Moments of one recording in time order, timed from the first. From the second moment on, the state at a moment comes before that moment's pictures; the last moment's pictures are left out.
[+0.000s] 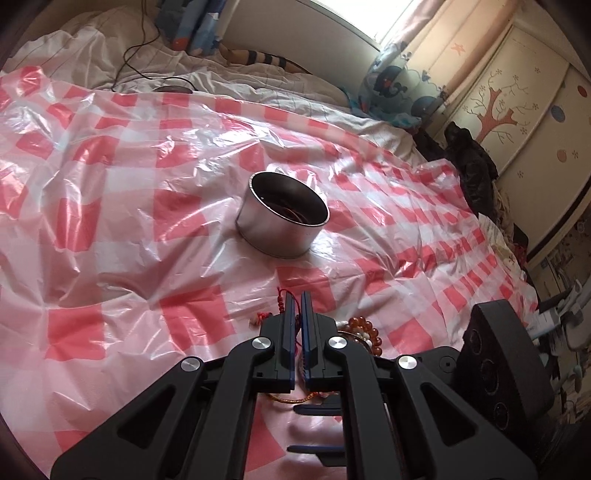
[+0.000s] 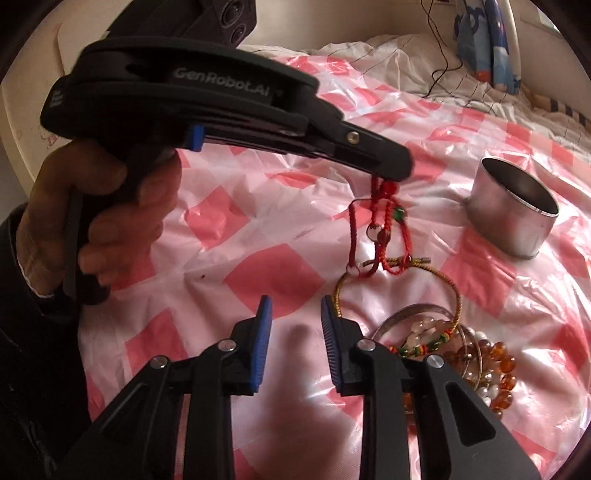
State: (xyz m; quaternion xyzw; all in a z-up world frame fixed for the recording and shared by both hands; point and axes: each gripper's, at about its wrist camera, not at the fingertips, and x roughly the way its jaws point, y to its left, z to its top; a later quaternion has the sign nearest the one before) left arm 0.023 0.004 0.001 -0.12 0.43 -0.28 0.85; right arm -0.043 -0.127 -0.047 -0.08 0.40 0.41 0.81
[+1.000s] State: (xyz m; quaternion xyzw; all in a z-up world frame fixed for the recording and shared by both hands) left arm 0.025 0.010 -0.013 -0.11 0.48 -0.27 0.83; right arm -0.032 -0.140 -0.036 -0.03 0.39 0.40 0.83
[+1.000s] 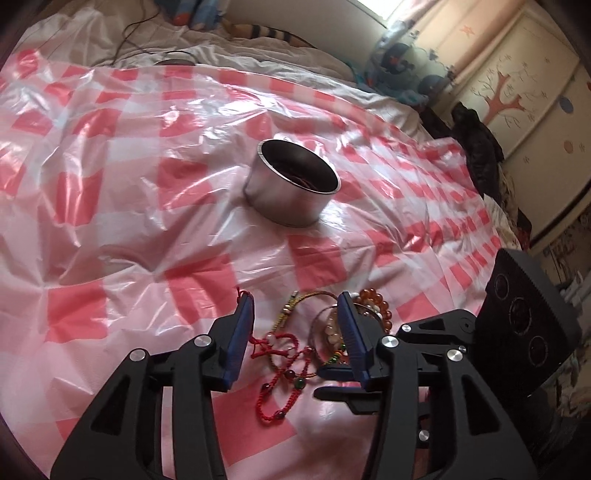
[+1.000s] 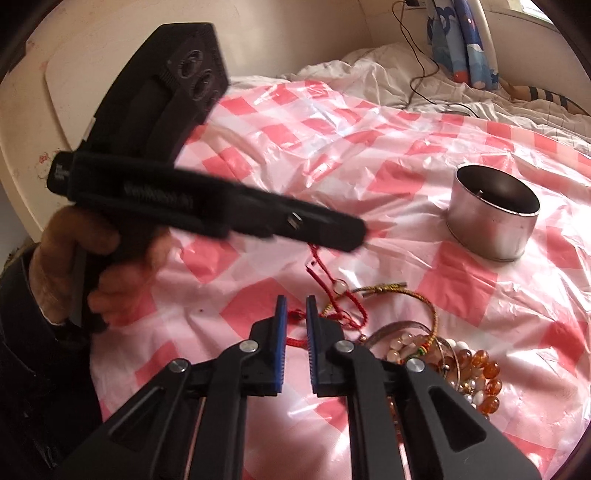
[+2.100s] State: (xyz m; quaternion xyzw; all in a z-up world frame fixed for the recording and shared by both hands) left arm 0.025 0.031 -0.020 -0.12 0.47 -0.23 0.84; right arm -0.030 -0.136 -0.039 -0.04 0.40 0.36 0.84
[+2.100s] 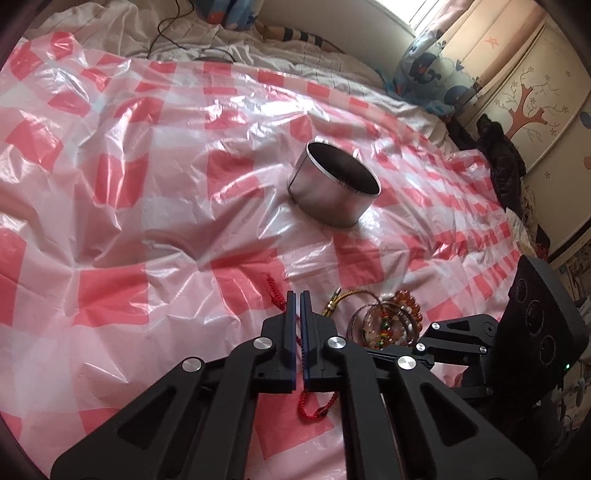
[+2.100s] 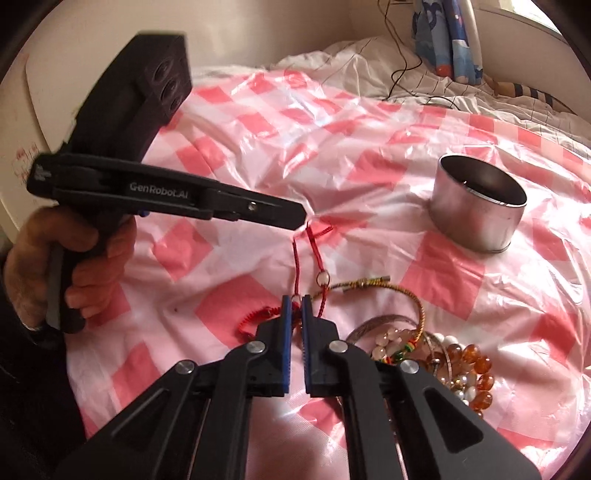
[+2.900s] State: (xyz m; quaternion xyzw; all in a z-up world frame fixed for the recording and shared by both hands) left arm 0.023 0.006 -0.022 -0.06 0.48 -0.23 0.85; right arm -0.025 -0.200 0.007 0.09 0.35 0.35 0.87
